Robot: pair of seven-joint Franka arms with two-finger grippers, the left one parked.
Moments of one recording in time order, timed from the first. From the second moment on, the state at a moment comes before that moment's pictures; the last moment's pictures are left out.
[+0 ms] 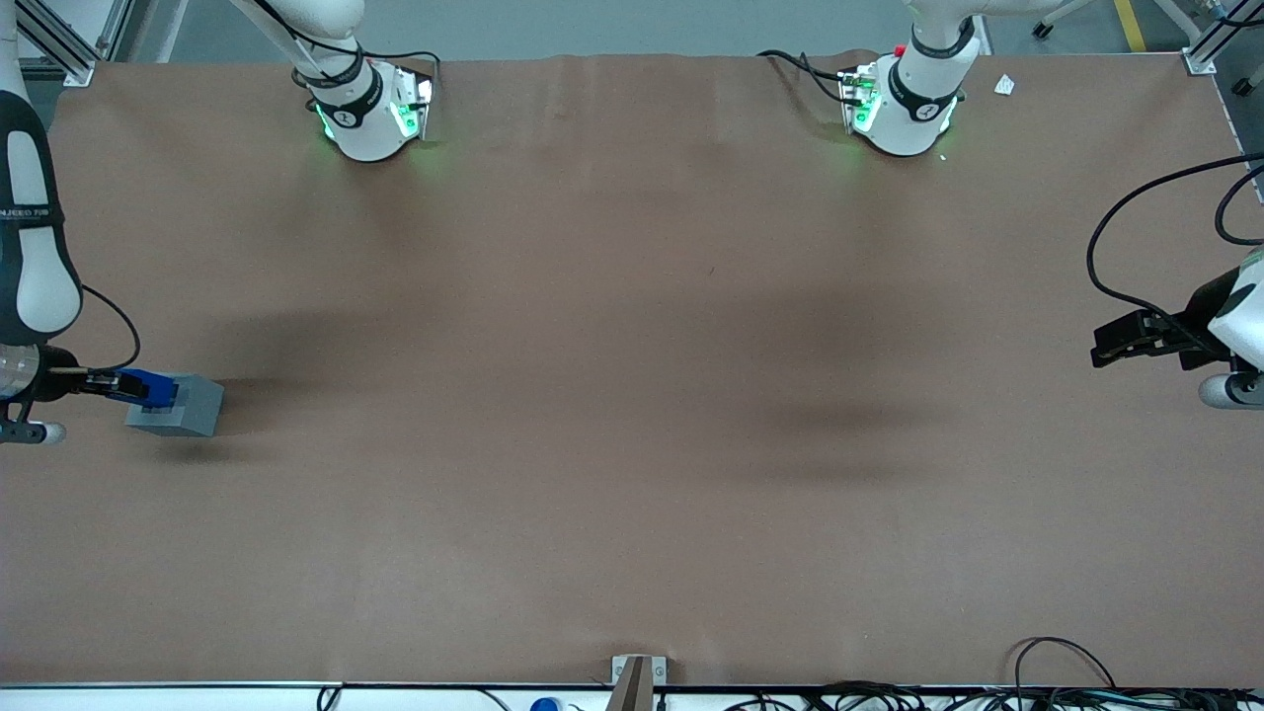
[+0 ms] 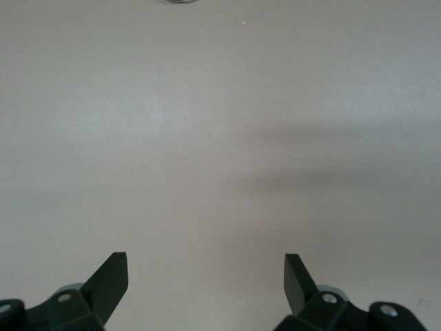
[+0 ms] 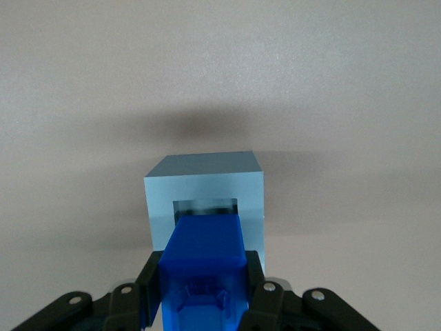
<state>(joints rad) -0.46 0.47 0.08 -1.72 -0.08 2.07 -0.27</state>
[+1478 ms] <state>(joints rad) -0.46 0.52 0.08 -1.70 -0.08 2.13 -0.27</state>
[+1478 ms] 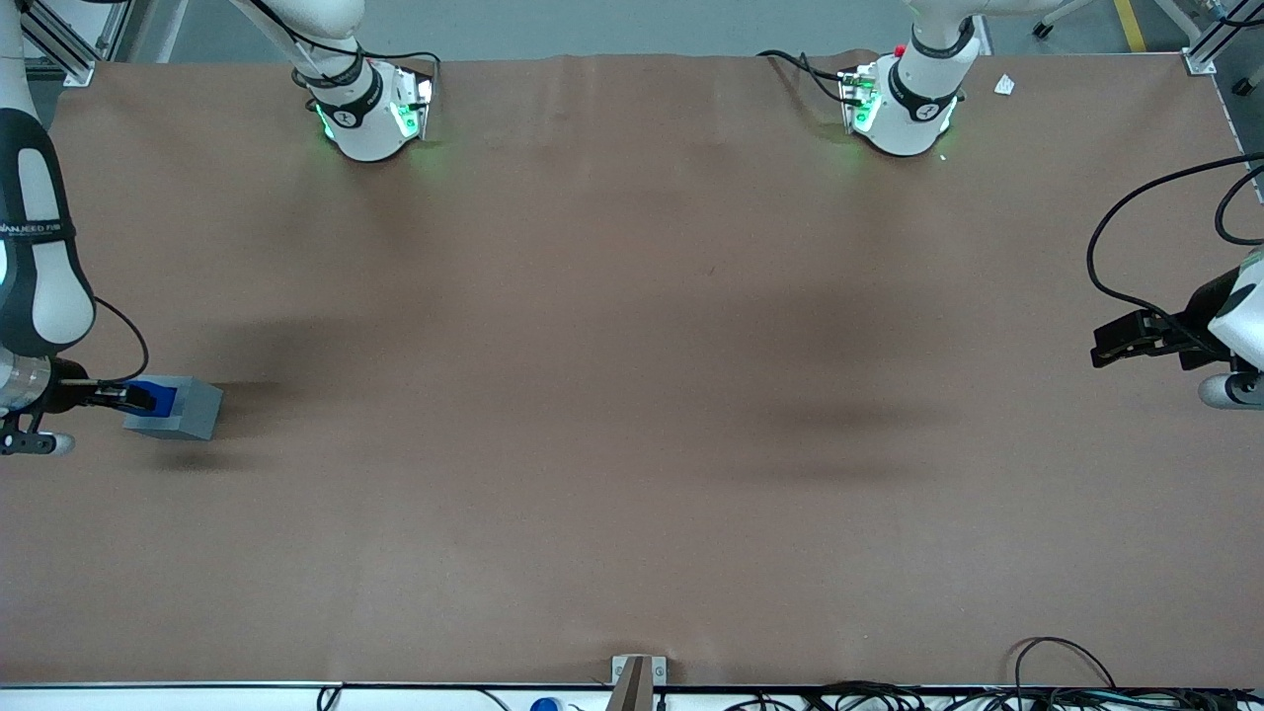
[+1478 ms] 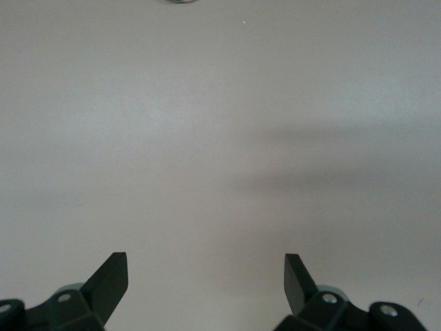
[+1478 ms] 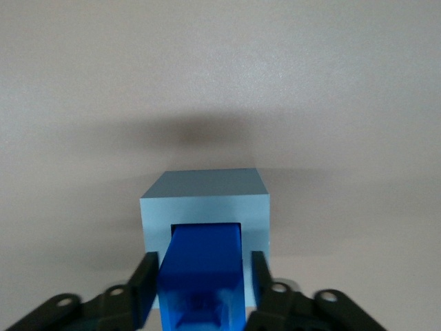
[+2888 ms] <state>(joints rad) -0.20 0.17 0.12 -1.46 -0.07 1.56 -0.08</state>
